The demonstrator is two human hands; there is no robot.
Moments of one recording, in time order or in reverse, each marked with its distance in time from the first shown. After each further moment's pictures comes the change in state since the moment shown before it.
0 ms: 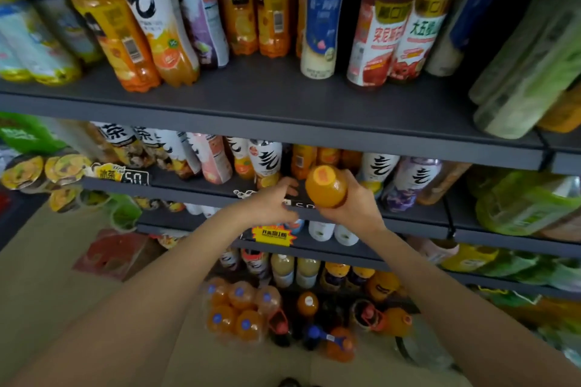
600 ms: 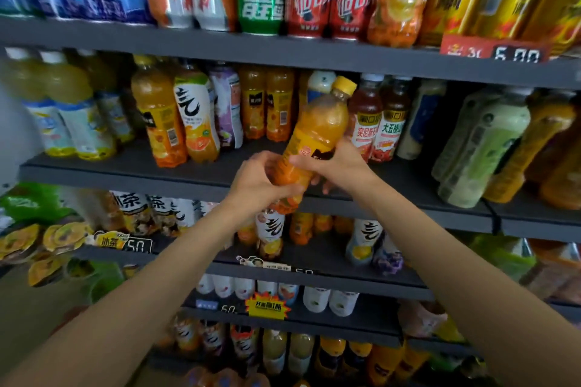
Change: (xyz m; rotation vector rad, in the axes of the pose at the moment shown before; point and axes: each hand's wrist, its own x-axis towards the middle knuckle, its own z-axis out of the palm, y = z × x) left_hand -0.059 0.069 -0.103 -0.262 0.634 0.289; right_hand 0.010 -0.182 -0.097 0.336 0.019 -0.206
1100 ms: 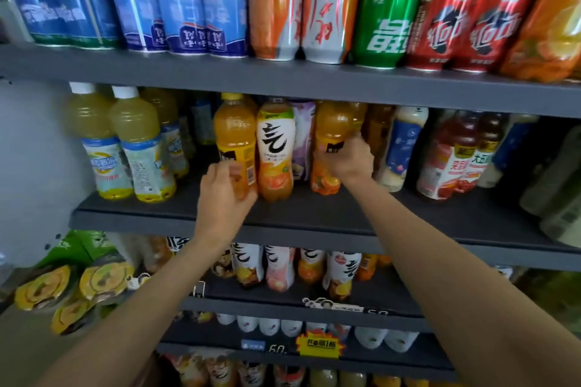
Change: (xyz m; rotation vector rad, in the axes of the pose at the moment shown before) left_hand 0.059 -0.119 -0.156 0.269 0.385 0.184; right_hand 0.152 -0.022 0.123 -0.472 0.490 0.192
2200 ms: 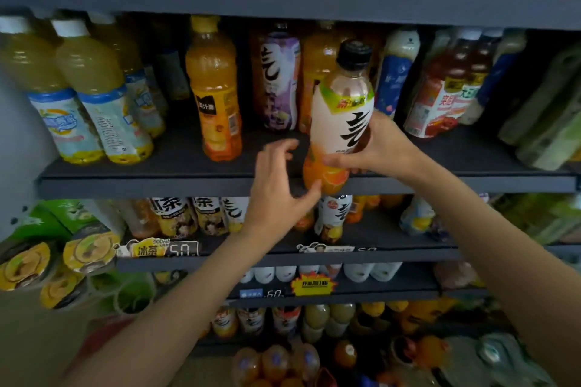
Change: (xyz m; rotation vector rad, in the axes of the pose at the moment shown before) left_hand -0.067 0.035 0.040 -0.260 -0.218 0.272; right_hand -0.081 0.037 -0.059 0.236 -0.371 -0.399
